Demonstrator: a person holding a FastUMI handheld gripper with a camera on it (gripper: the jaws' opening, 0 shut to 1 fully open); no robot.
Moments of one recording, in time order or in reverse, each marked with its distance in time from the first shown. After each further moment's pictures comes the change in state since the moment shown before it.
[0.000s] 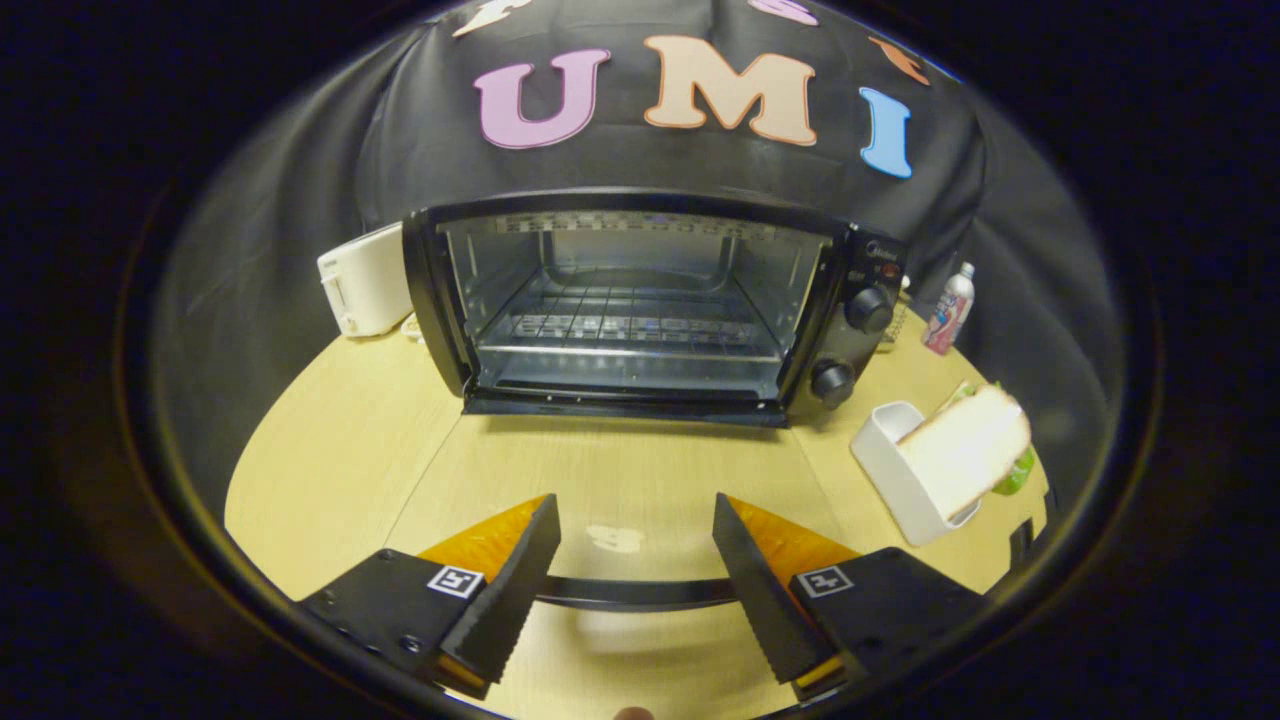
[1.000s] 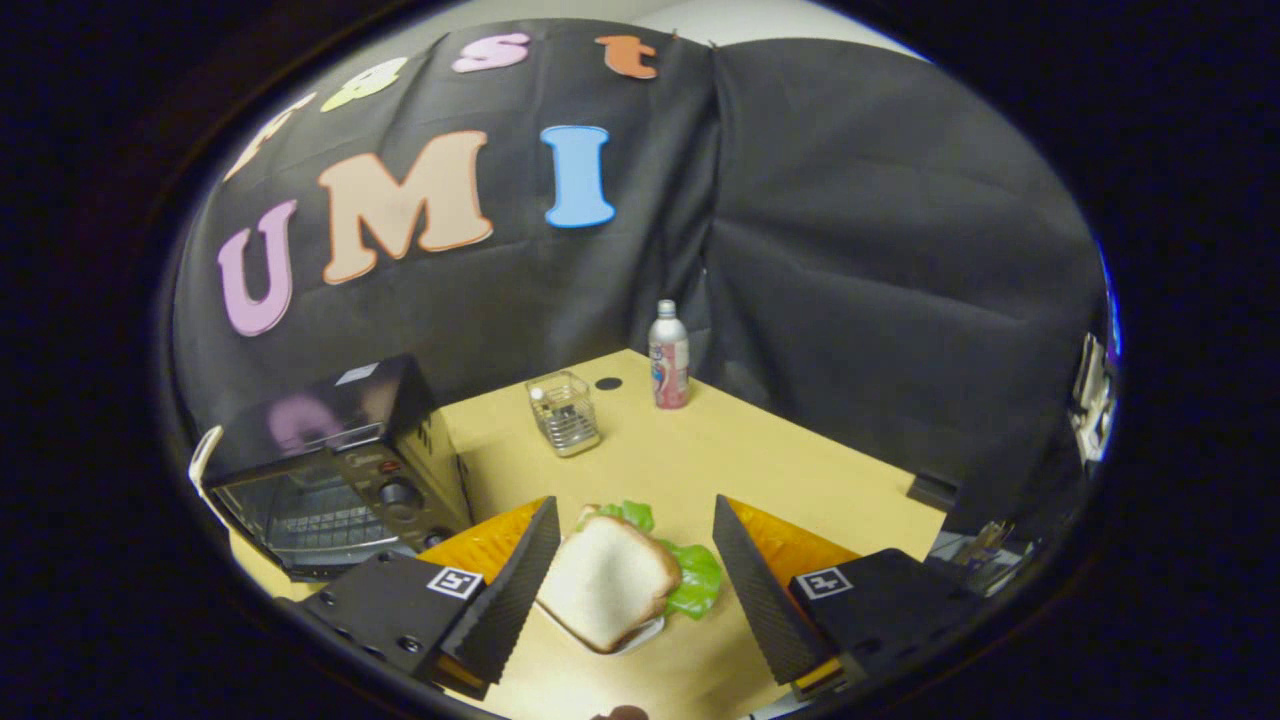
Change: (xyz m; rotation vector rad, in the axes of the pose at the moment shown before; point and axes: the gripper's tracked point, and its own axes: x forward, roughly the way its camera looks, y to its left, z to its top) arm -0.032 -0.316 0.042 0.469 -0.203 -0.472
